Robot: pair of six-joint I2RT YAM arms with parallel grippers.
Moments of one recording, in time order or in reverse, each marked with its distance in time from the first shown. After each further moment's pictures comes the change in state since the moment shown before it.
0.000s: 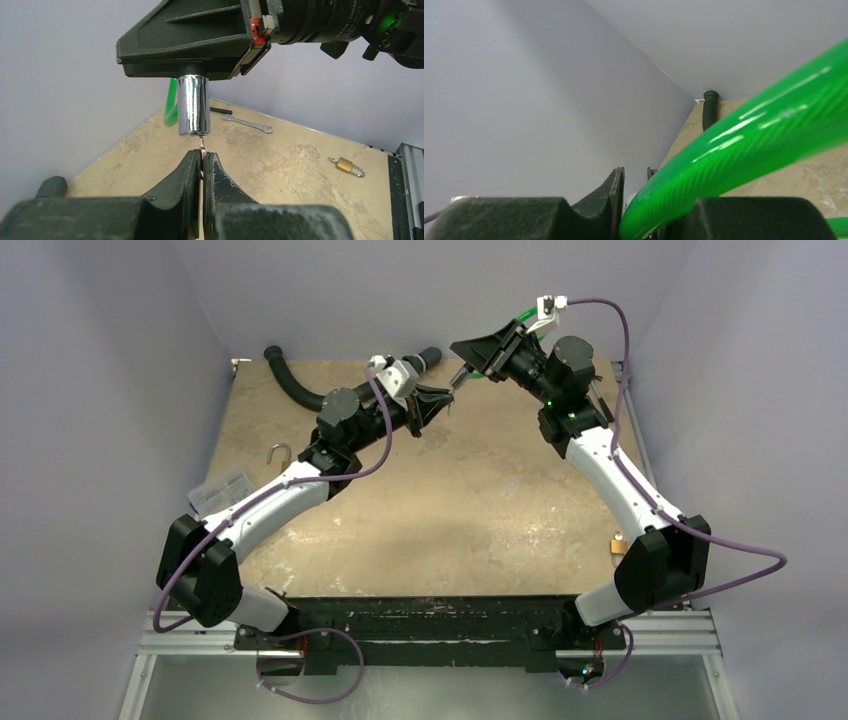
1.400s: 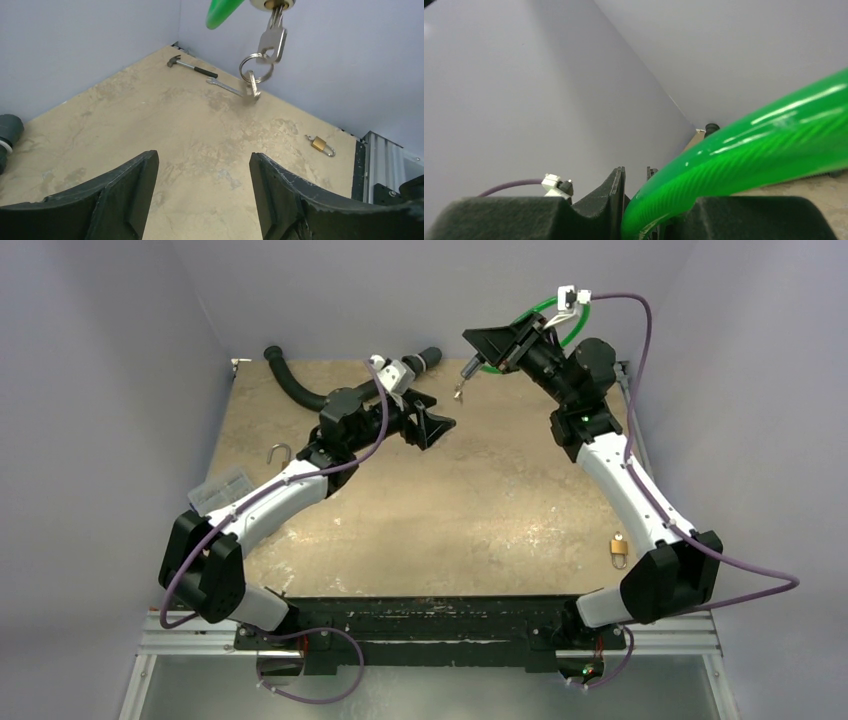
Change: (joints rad) left arm 0.040 0.010 -0.035 -0.101 0.031 -0.129; right arm -0.026 -0.057 -0.008 0.092 -0.021 -0.060
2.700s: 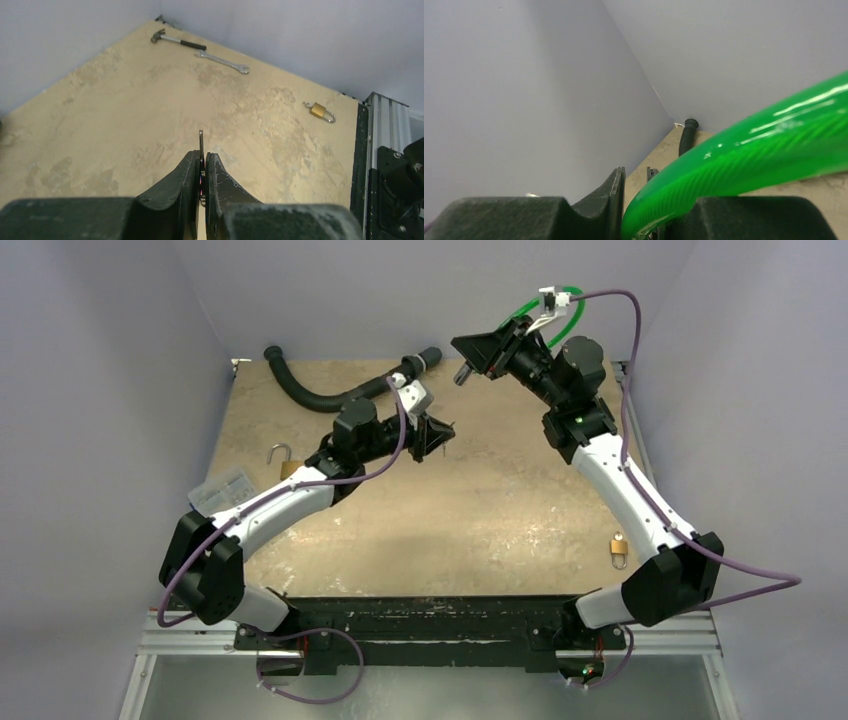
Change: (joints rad) left arm -0.071 -0.003 -0.008 -0.064 -0.006 0.141; right arm 0.075 -0.010 0.023 -0.120 0.049 -0.218
